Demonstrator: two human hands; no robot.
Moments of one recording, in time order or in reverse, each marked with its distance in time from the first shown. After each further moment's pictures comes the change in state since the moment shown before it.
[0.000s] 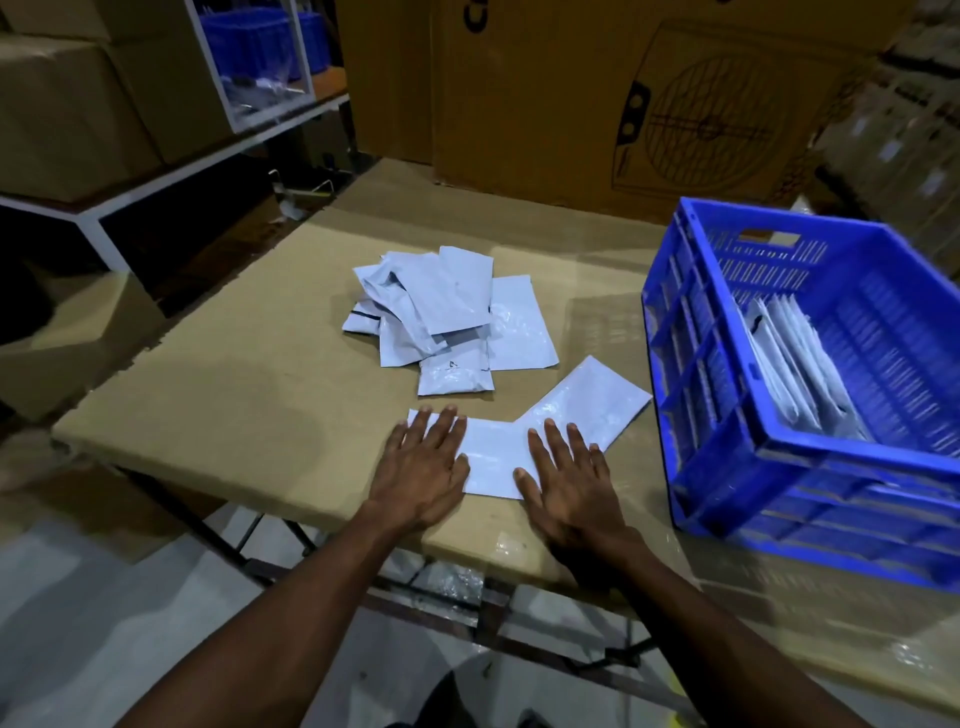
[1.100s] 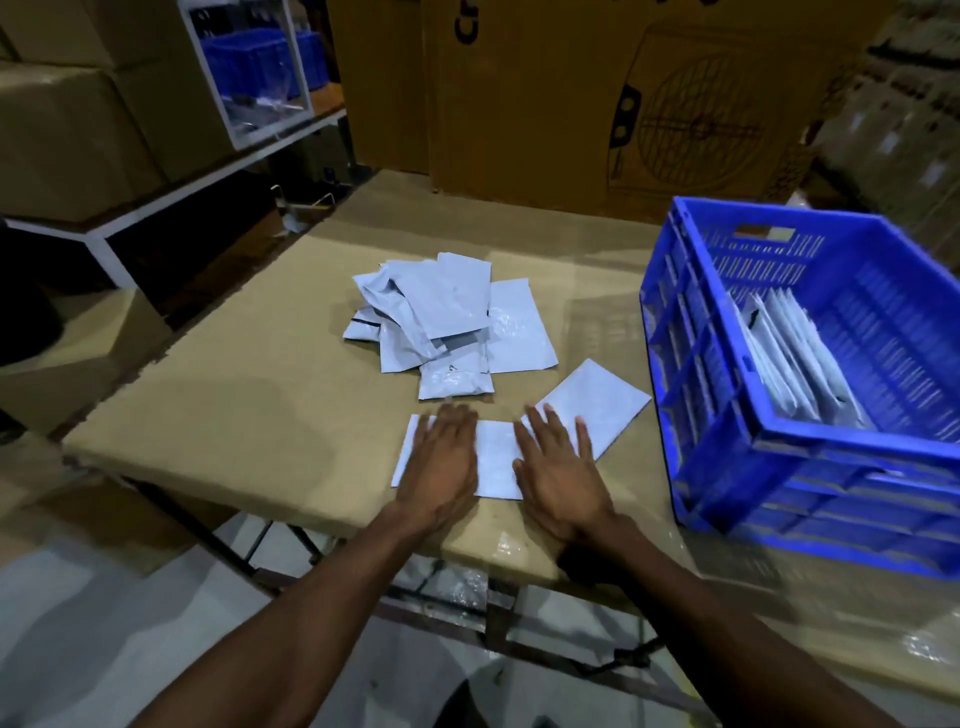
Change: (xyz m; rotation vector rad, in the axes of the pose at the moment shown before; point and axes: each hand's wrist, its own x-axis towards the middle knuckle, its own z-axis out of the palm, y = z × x) left_hand 0.014 0.022 -0.005 -0.209 0.100 0.018; right_hand 0.017 -0.014 -0.020 -0.023 -0.062 -0.107
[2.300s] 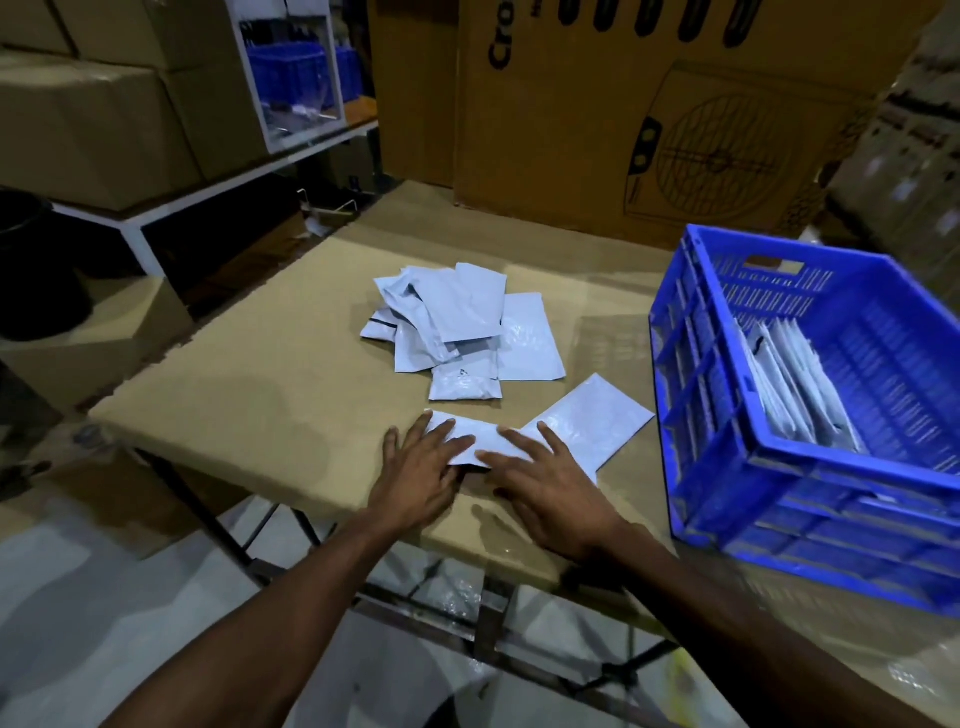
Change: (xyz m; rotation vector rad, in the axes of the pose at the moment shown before) left_hand -0.031 -0.035 0.000 -0.056 0.093 -0.011; right_hand -0.019 0.003 -0.025 0.097 0.358 -0.680
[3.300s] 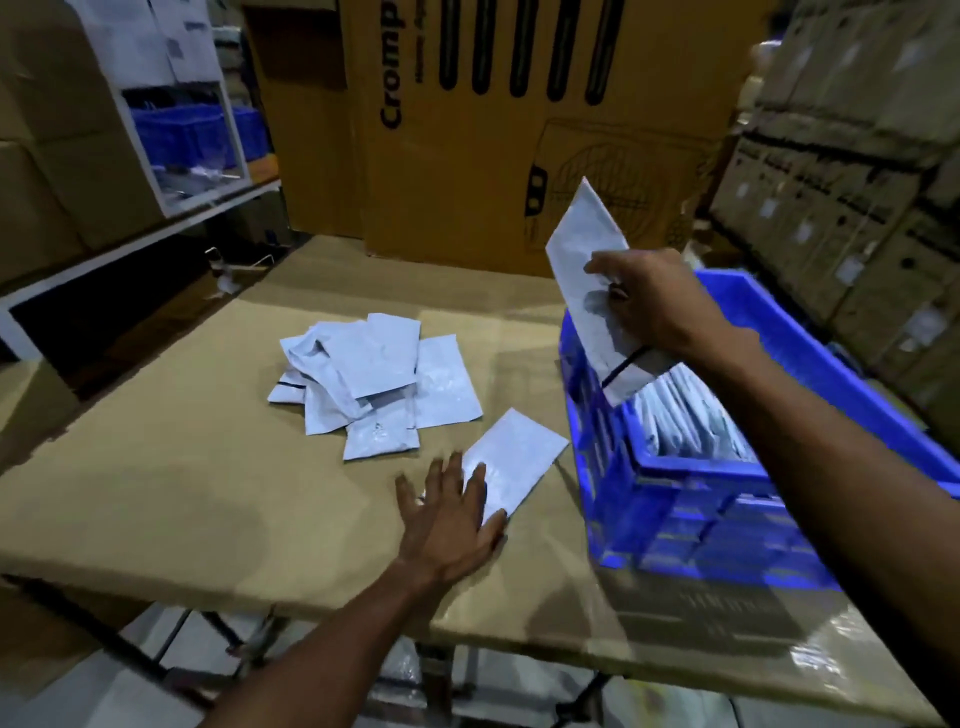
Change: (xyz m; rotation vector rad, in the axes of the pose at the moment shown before) left_hand 0.050 0.119 0.048 0.149 -0.072 0.039; right_hand 0.040 0.145 -0.255 -0.281 0.148 0.624
